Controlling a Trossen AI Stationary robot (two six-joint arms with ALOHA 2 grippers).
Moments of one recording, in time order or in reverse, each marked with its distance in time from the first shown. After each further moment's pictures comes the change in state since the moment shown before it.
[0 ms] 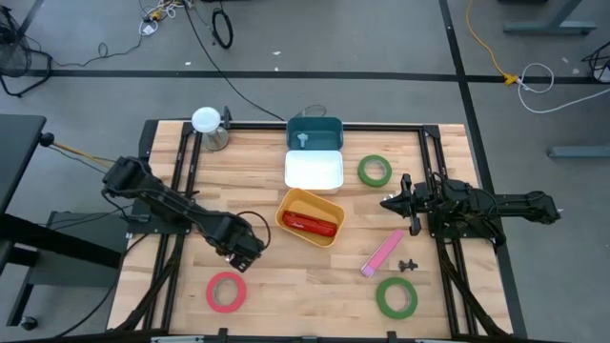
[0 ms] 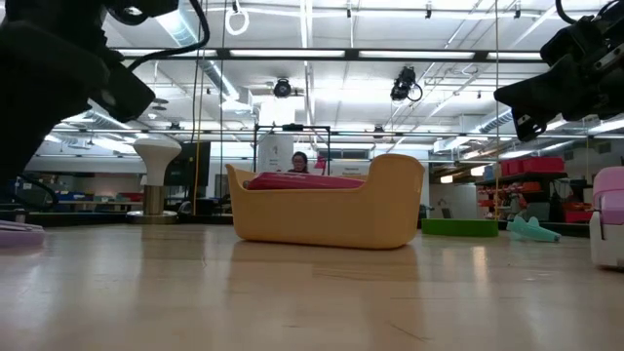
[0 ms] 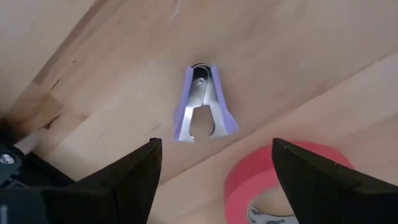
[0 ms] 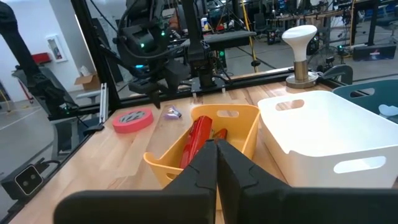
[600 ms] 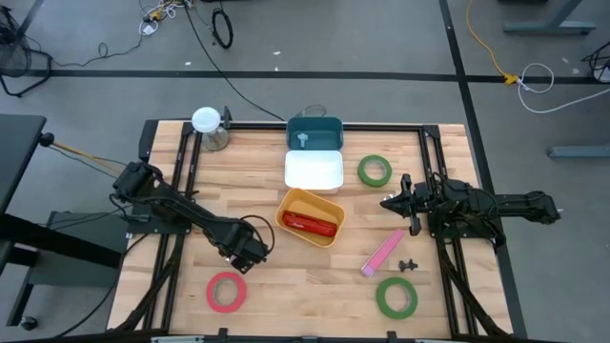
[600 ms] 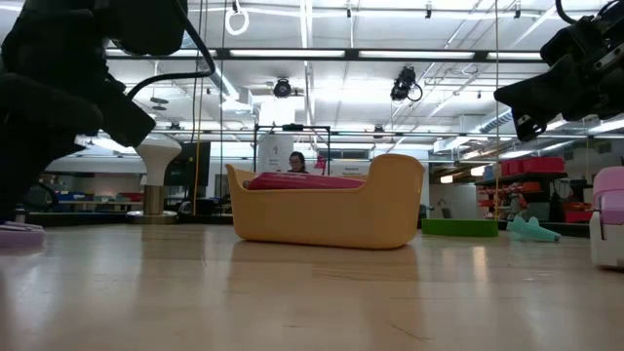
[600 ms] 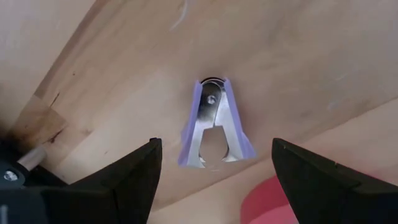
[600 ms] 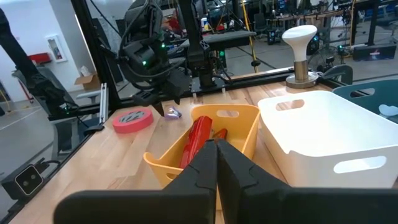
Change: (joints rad) left arm 0.000 0.104 0.000 0.004 -0.013 0.039; right arm 0.000 0.000 0.000 0.000 0.000 0.000
